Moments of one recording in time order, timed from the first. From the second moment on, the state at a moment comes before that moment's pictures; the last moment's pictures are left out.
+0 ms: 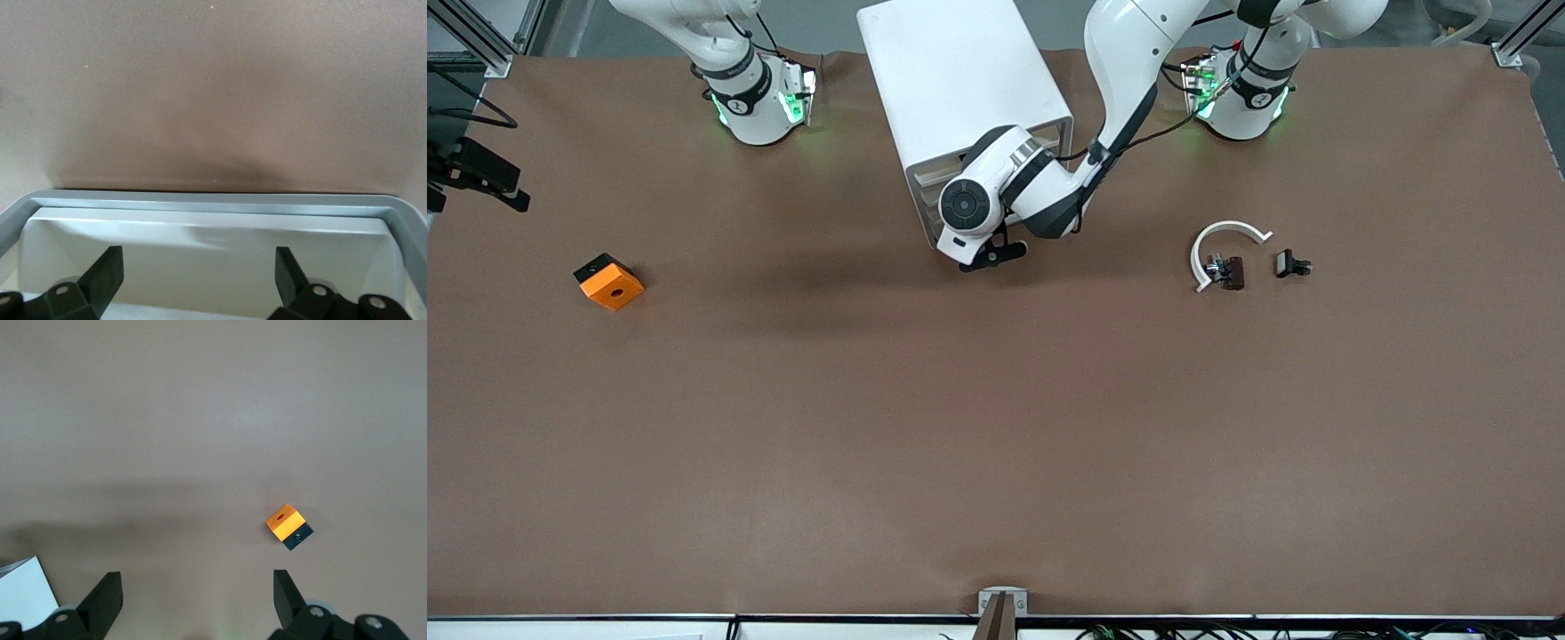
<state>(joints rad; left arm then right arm) -0.87 0.73 -0.12 -1.57 -0.31 1.95 -1.07 -0.04 -0.06 -0.04 -1.56 -0.02 1.49 -0.08</state>
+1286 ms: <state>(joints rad) -0.68 0.62 0.20 -1.40 -0.09 1.95 -0.98 -0.04 -0.05 -0.03 -1.56 -0.02 1.49 -0.08</state>
